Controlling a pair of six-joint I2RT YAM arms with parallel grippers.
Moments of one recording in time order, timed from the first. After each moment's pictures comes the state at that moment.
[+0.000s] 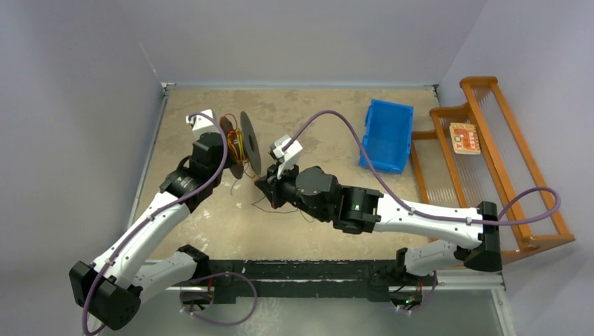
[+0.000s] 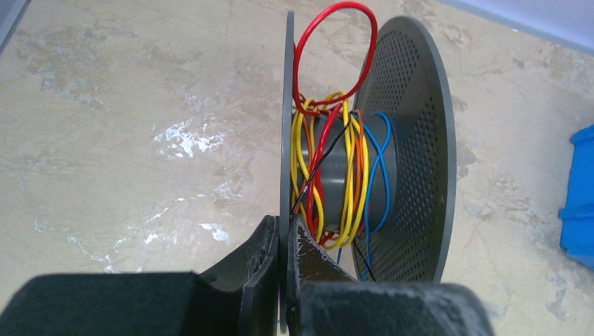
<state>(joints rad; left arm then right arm) -0.49 0.98 0.92 -0.42 -0.54 -0.53 1.33 1.32 1.22 -0.13 0.42 0.38</state>
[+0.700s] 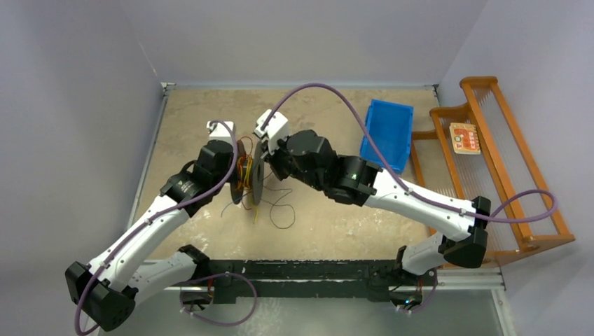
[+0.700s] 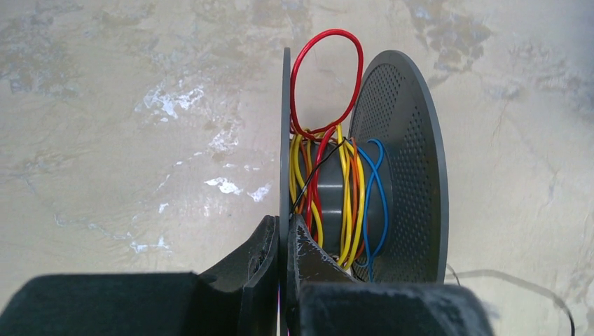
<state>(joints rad) -0.57 0.96 0.92 -0.57 -0.43 -0.38 1.20 1.45 1.55 -0.41 0.35 0.04</state>
